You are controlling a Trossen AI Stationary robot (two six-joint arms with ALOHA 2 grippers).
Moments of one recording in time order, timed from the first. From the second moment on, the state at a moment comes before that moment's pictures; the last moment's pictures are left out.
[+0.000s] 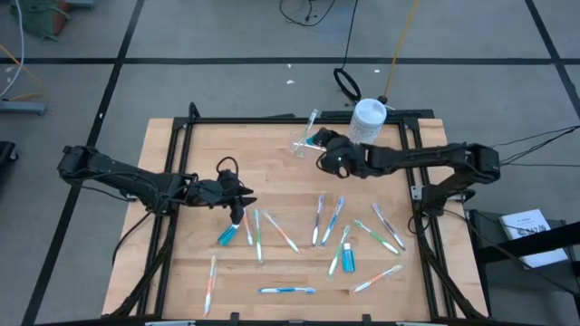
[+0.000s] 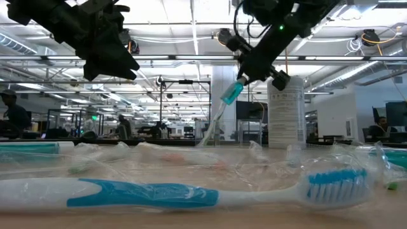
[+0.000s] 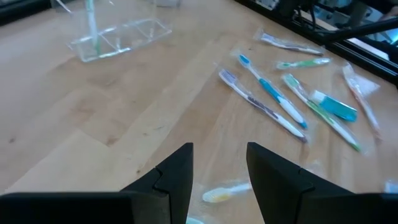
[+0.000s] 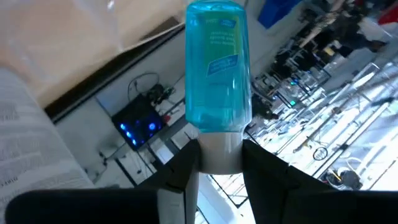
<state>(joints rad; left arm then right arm) -0.18 1.03 0.54 -0.07 -0.35 -0.57 -0.22 1.49 0.96 -0.05 0.80 -1.84</state>
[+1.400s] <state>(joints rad) -0.18 1.03 0.54 -0.08 -0.39 -0.53 -0.31 1.74 0.96 0.11 0.60 -2.14</state>
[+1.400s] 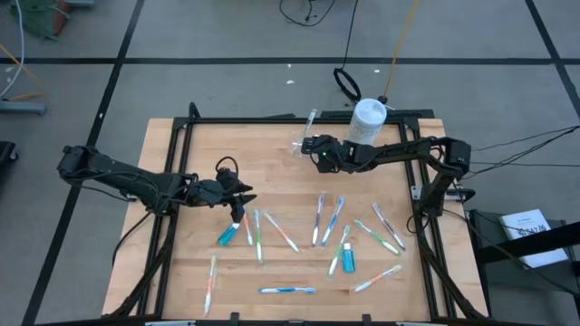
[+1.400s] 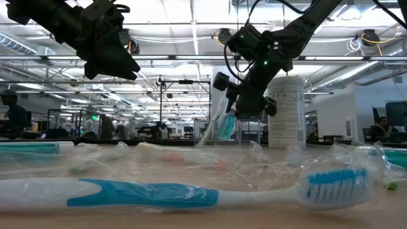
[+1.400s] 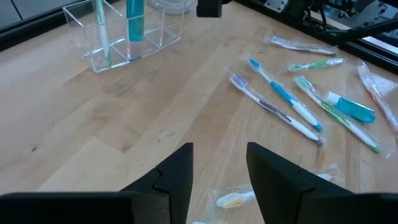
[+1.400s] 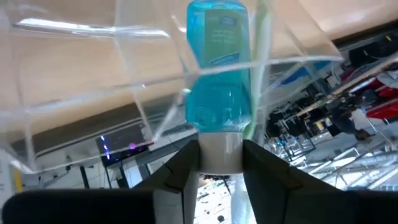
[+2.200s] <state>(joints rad) -0.18 1.03 0.54 -0.08 -0.39 -0.54 -0.34 1.74 0.96 0.09 0.60 -1.97</state>
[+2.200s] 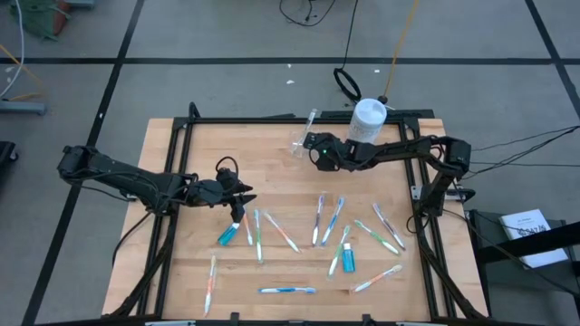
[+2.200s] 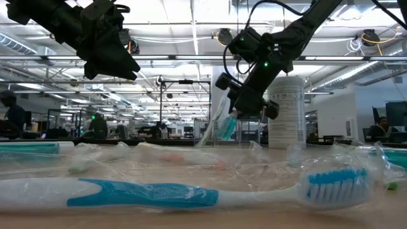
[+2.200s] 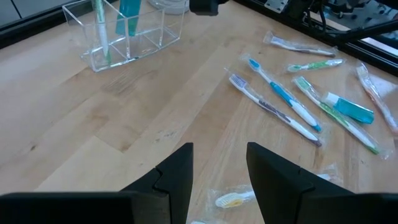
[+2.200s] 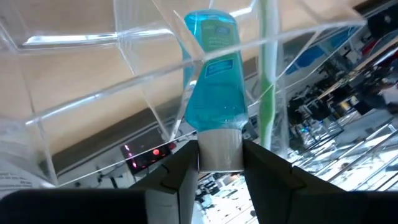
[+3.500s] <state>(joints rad) -0.18 1.03 0.54 -0.08 -0.39 -0.54 -0.20 1.70 0.96 0.24 0.86 -1.34</state>
